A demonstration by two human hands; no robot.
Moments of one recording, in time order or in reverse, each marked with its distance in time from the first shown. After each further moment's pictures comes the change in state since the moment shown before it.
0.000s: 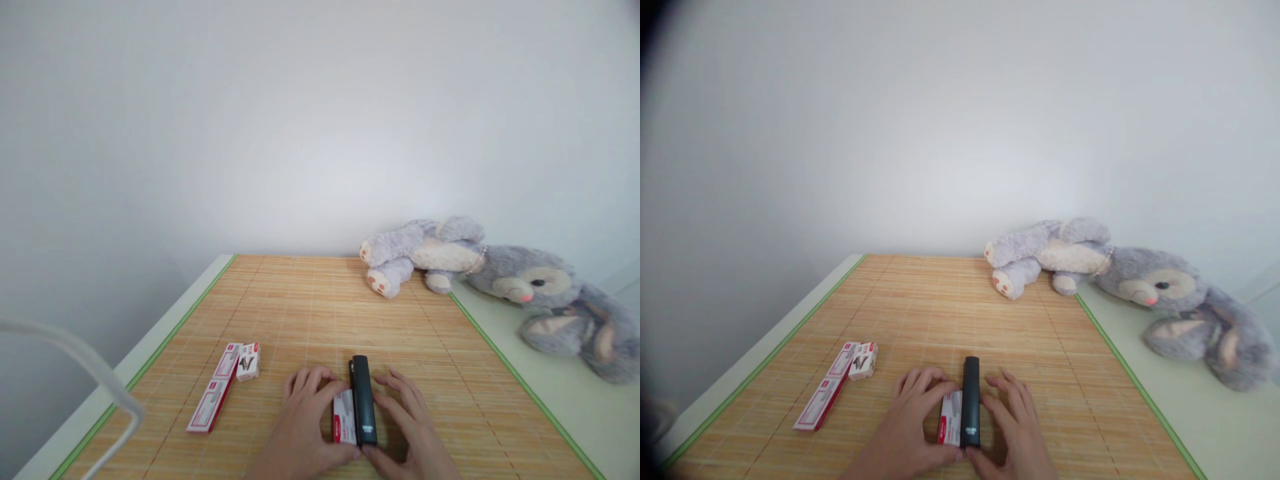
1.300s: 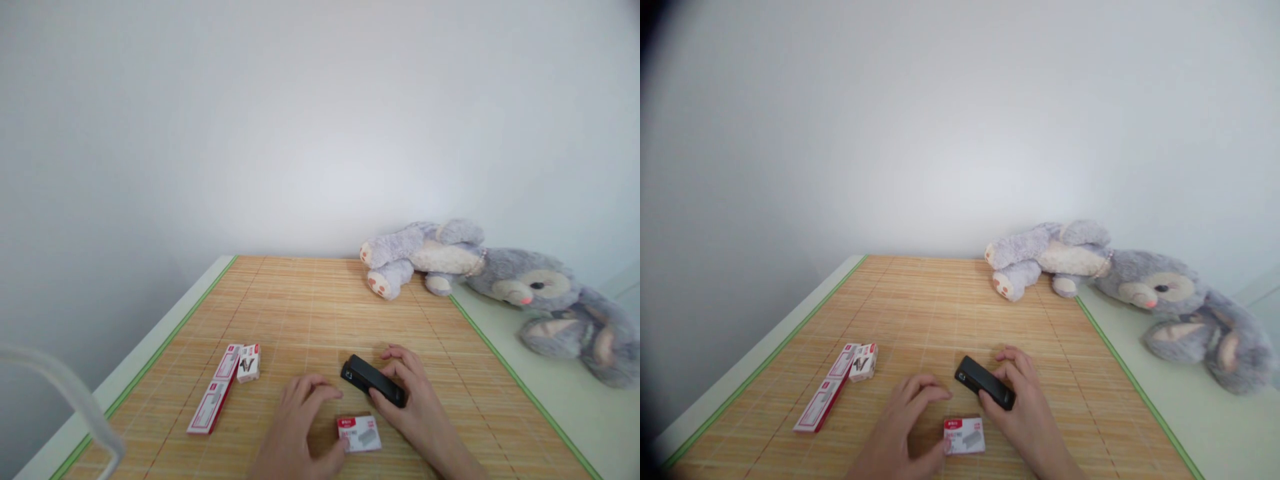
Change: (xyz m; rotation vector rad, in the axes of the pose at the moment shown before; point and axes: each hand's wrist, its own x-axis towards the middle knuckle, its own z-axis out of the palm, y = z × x) left_hand -0.017 -0.010 0.002 -0.046 0.108 0.048; right_hand 0.047 0.008 -0.023 0.052 0.180 0.034
